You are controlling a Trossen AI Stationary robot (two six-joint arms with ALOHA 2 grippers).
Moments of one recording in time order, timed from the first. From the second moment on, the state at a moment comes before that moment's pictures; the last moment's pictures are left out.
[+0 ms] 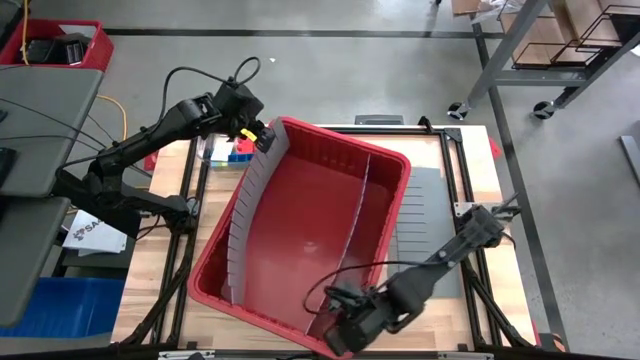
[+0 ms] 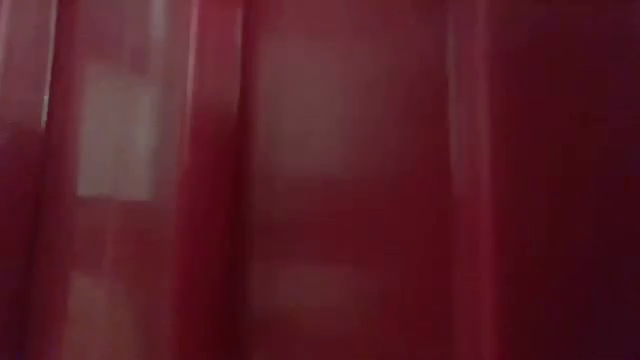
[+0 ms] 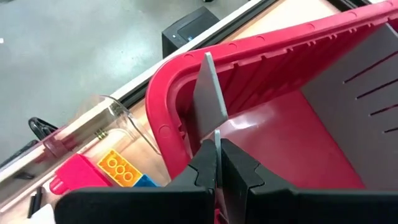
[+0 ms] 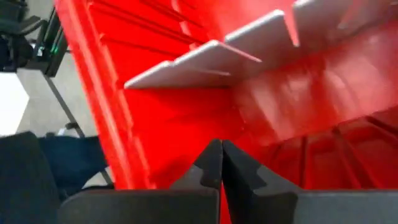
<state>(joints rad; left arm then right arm) 0.63 1.30 1.34 -0.86 -0.03 -0.23 0.64 2.09 2.08 -0.99 0.15 1.43</state>
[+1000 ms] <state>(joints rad) 0.54 1.30 1.34 -0.62 0.11 -0.74 0.72 2.00 2.08 -1.57 -0.06 1.31</state>
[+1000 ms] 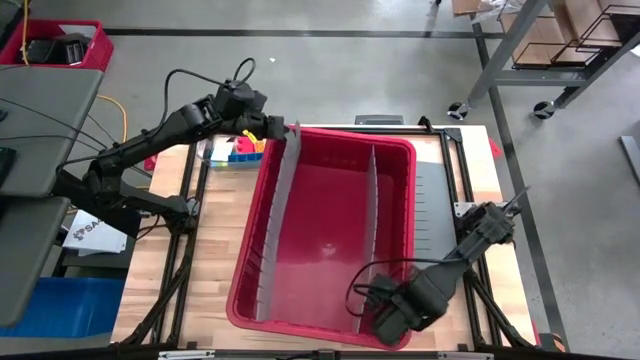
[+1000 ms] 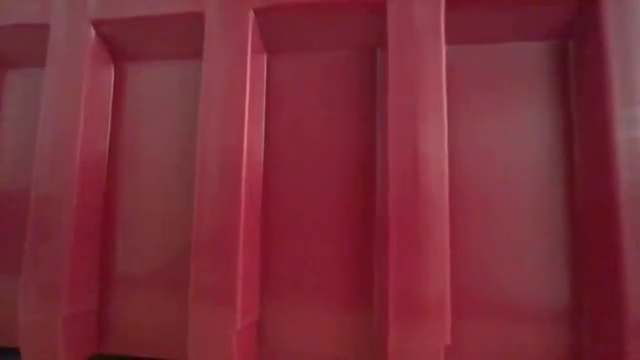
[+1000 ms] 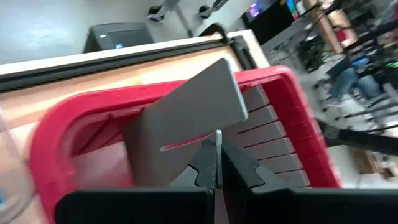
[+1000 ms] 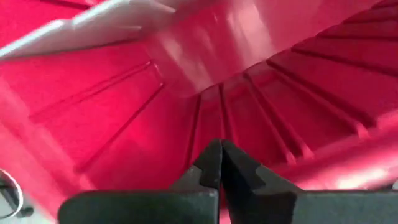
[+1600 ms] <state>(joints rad) 0.55 1.29 1.40 -0.42 0.21 -0.79 0.65 1.84 2.15 -1.02 0.47 0.97</state>
